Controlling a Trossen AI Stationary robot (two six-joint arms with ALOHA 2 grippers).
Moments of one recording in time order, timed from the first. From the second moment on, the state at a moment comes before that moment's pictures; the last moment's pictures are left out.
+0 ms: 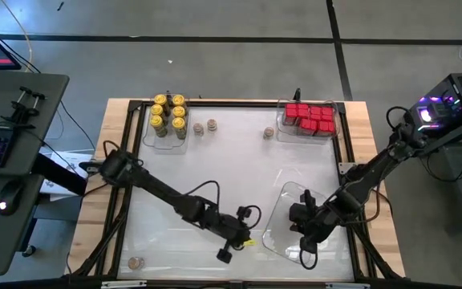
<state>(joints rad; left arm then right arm) -0.44 2.02 1.38 0.03 -0.03 0.03 0.73 1.36 0.99 -0.65 0.19 0.89</state>
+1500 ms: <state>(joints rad) -0.38 2.24 1.40 0.45 -0.13 -0.21 0.31 1.36 0.99 -0.92 0.28 0.75</state>
